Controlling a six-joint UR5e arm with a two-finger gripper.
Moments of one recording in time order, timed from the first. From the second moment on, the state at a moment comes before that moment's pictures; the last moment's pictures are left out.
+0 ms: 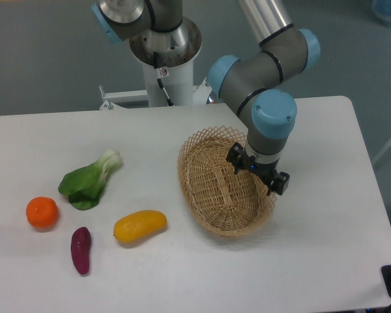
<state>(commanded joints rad) 2.58 -1.94 -1.71 -1.06 1.58 1.26</state>
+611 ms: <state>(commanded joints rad) 2.58 -1.94 -1.71 -1.06 1.58 1.25</state>
